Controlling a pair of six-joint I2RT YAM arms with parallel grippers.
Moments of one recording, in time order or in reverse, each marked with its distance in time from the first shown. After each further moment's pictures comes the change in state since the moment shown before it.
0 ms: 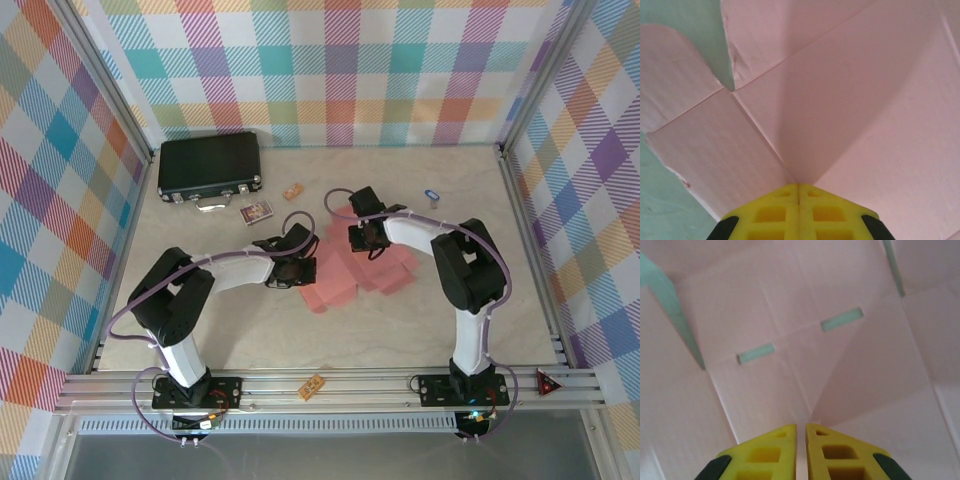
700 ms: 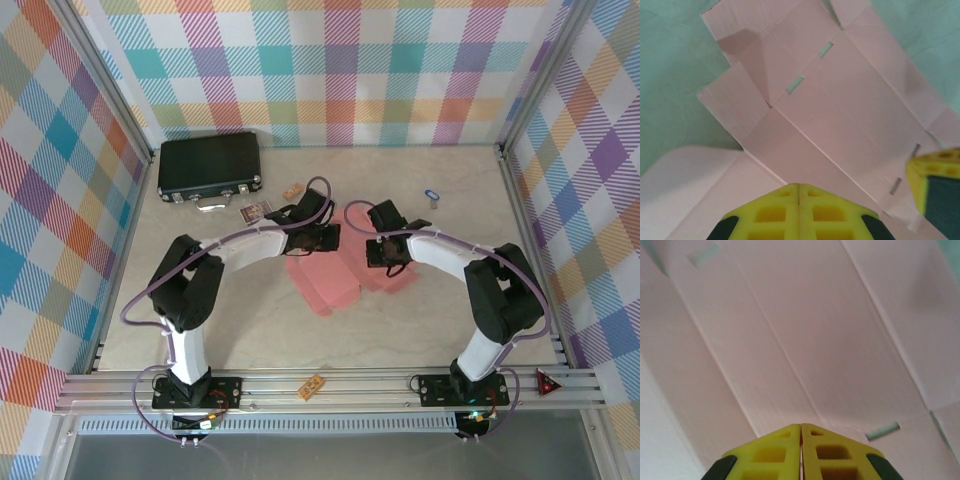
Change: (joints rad) left arm 0.045 0.167 0.351 0.016 0.144 0.159; right arm -0.028 -0.283 -0.297 -0.031 -0.021 0.082
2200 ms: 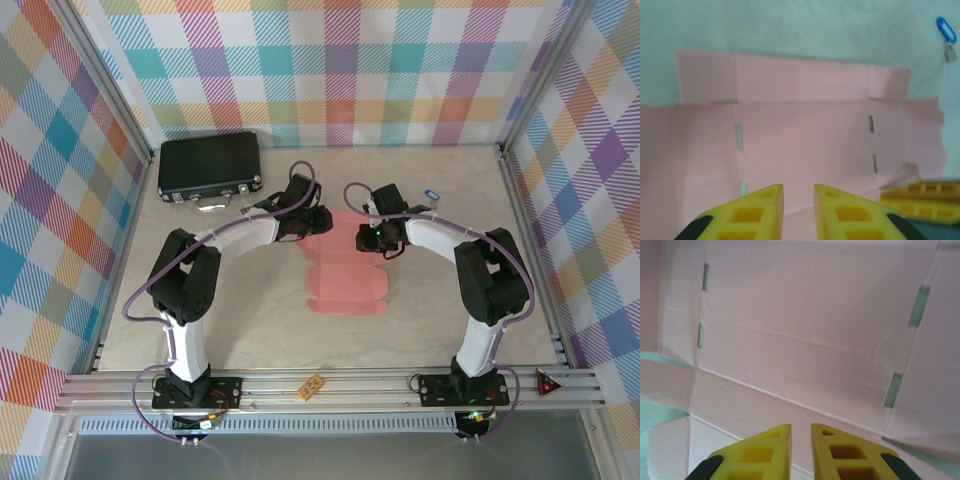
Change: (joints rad) left arm 0.096 0.021 0.074 0.023 -0.025 -0.083; right arm -0.058 0.134 0.147 0.066 -0.307 -0.069
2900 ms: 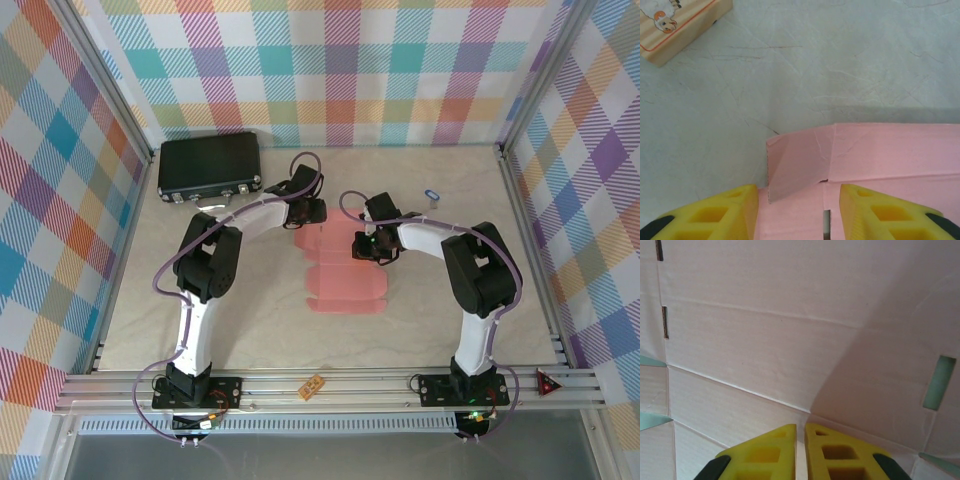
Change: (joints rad) left arm 0.051 0.231 0.231 -0.117 -0.184 0.087; right arm 0.020 0.079 -0.012 0.062 -0.013 0.072
